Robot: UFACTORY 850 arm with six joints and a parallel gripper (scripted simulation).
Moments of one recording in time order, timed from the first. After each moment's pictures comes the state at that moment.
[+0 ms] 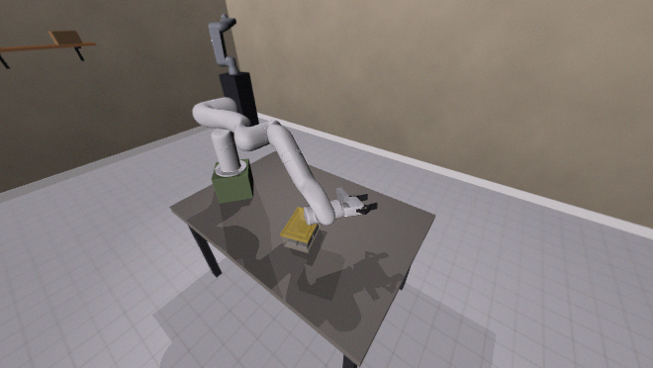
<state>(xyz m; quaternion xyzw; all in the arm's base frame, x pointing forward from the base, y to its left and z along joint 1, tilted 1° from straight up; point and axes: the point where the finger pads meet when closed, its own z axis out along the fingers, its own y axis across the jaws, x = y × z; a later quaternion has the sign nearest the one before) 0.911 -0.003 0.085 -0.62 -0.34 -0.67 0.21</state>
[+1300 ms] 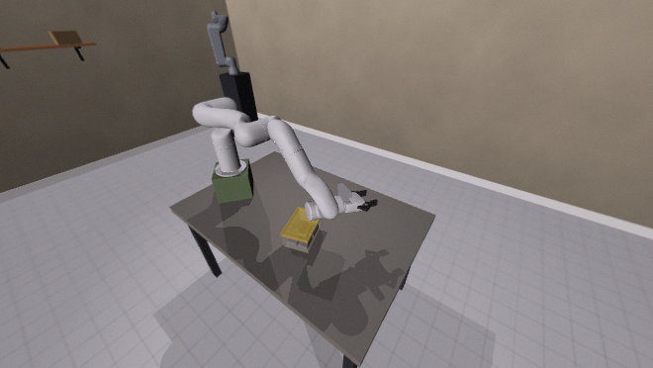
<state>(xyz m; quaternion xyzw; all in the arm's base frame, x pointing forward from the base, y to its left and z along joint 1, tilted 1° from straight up) 0.901 0.016 0.090 -0.65 -0.35 -0.63 0.25</state>
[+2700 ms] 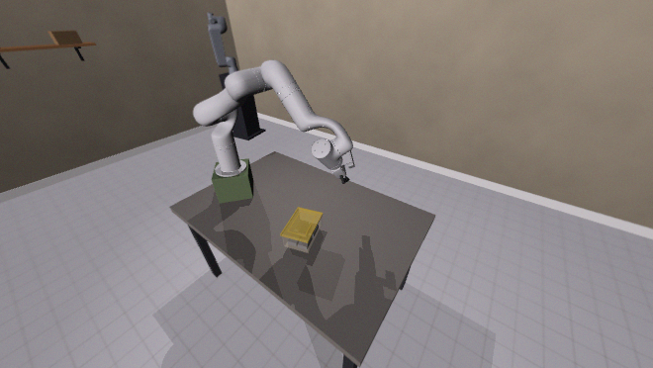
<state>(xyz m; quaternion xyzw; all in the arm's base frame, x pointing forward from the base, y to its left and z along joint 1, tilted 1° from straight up) 0.737 0.084 0.149 -0.90 -0.25 -0.13 0.35</state>
